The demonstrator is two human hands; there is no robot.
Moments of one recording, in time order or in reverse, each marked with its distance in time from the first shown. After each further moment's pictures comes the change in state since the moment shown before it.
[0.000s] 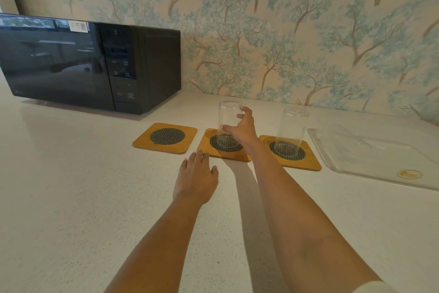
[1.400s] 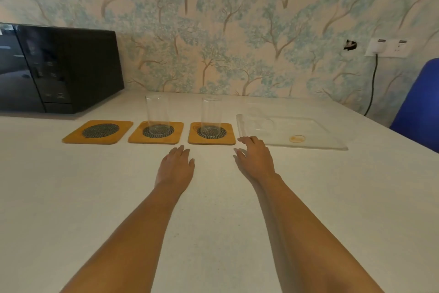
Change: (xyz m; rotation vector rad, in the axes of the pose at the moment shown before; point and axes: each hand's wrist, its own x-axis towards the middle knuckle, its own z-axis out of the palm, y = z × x) left_hand -0.057 0.130 0.011 -0.053 -0.022 0.131; right_hand -0.147 0.095 -0.213 -0.726 0.161 -0.187
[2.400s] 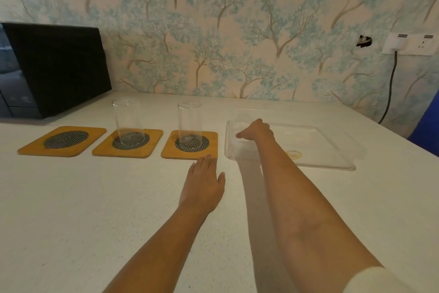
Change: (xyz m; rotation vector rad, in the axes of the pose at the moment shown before) left_hand 0.043 0.112 0.063 -0.047 -0.061 0.020; right_hand 0.147 0.048 -0.027 0.065 -0.336 0.581
